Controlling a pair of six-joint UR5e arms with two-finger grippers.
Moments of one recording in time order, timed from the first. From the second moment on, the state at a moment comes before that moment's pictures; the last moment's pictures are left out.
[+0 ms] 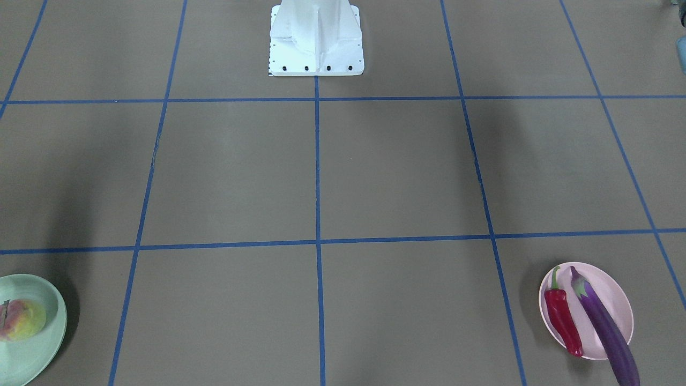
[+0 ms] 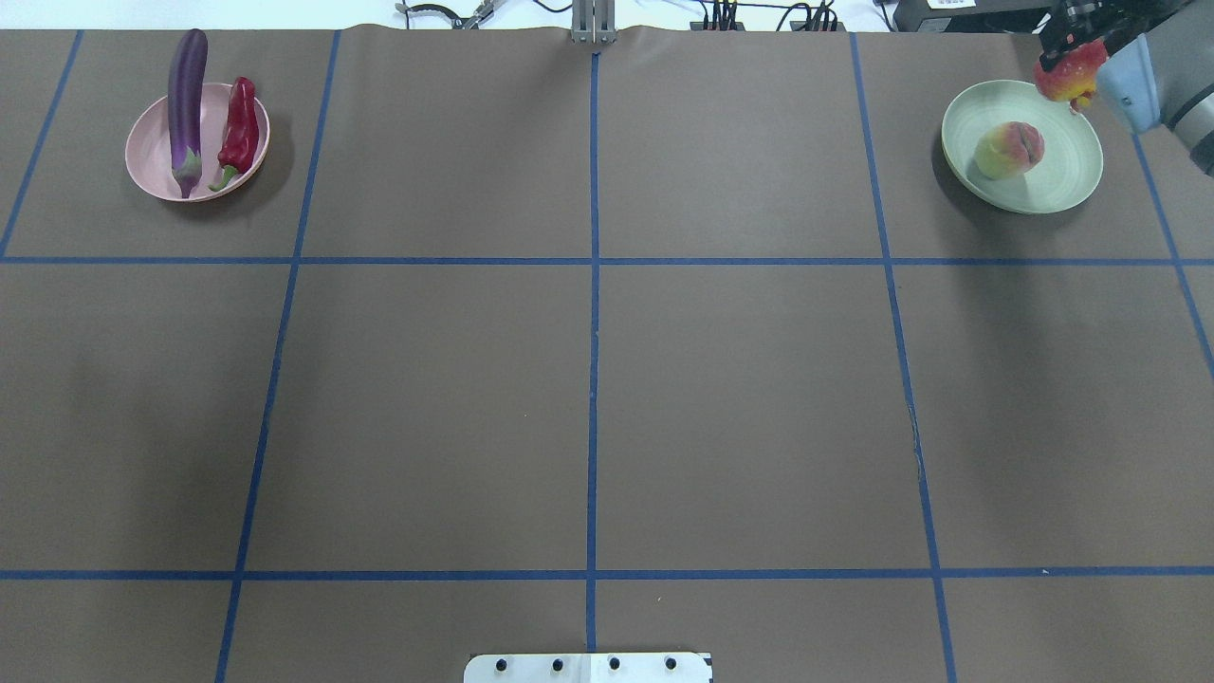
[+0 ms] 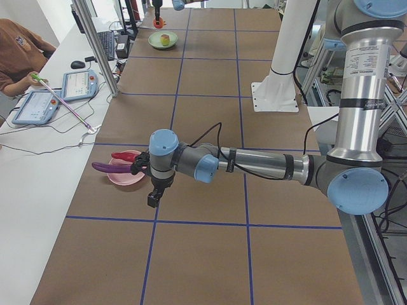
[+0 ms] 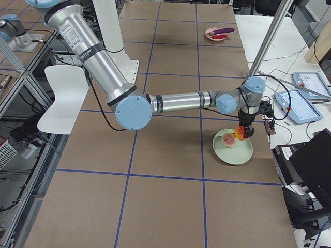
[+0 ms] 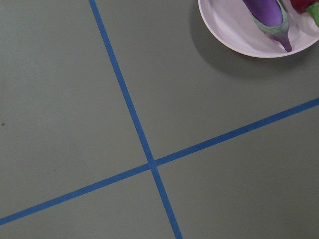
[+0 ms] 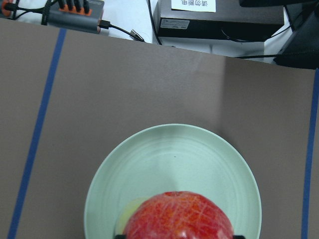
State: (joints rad) left arm -1.45 -1.58 -1.63 -1.83 -2.25 0.05; right arm 1.31 -0.94 0.99 -1.21 2.14 0.32
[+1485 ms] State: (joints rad) left arm -1.44 -1.58 -1.63 -1.83 -2.25 0.05; right arm 1.25 -0.94 0.92 -1.12 2.02 0.32
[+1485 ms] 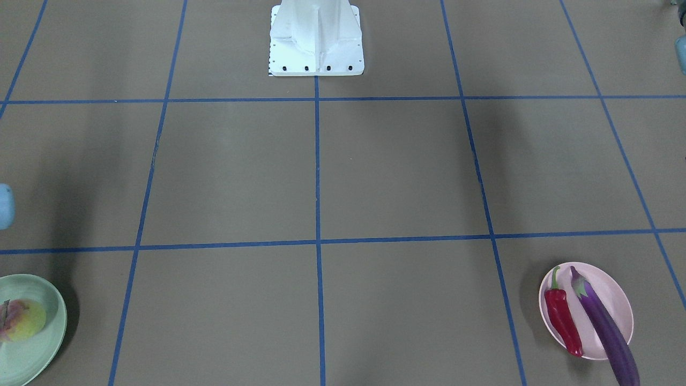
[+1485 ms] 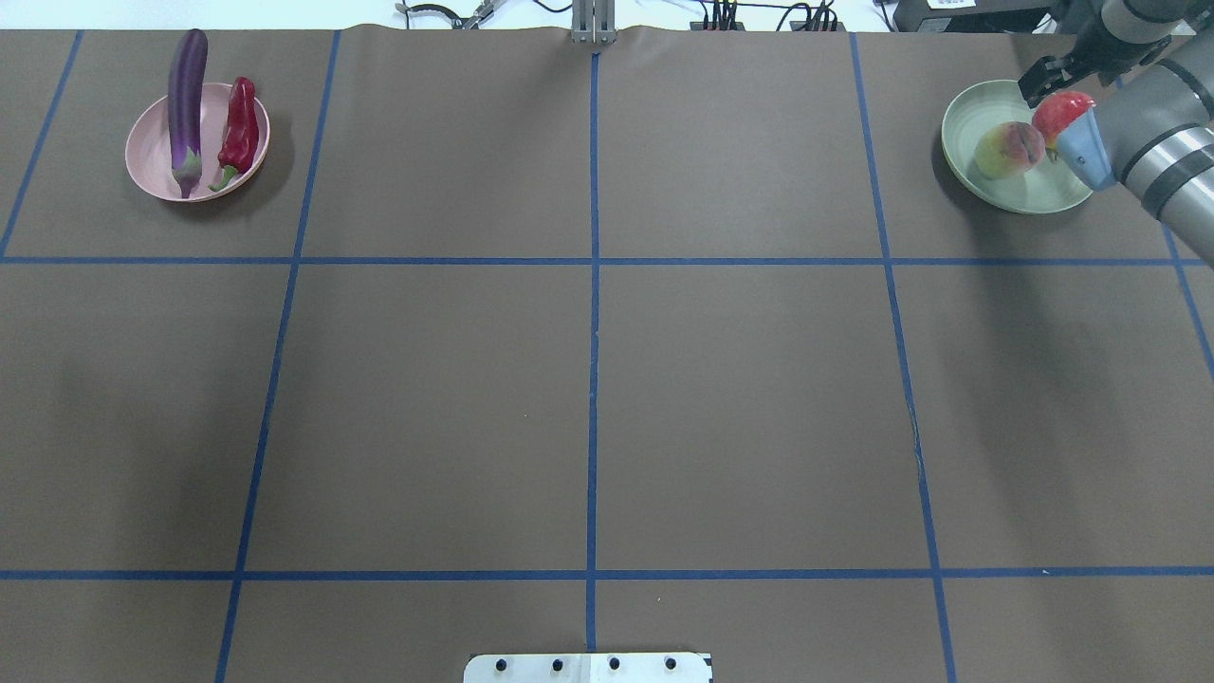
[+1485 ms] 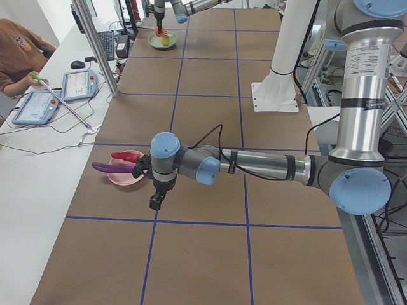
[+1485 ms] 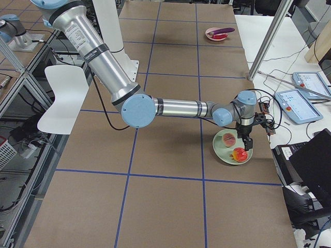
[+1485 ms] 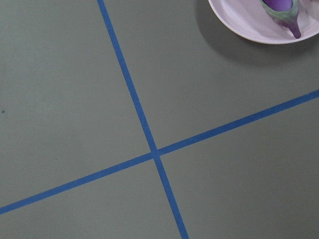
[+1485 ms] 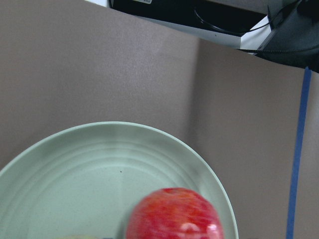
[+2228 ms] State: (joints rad) left arm -1.44 -1.58 -1.62 -1.81 -2.25 0.07; right arm 1.39 -1.12 1.63 -1.84 2.20 0.15
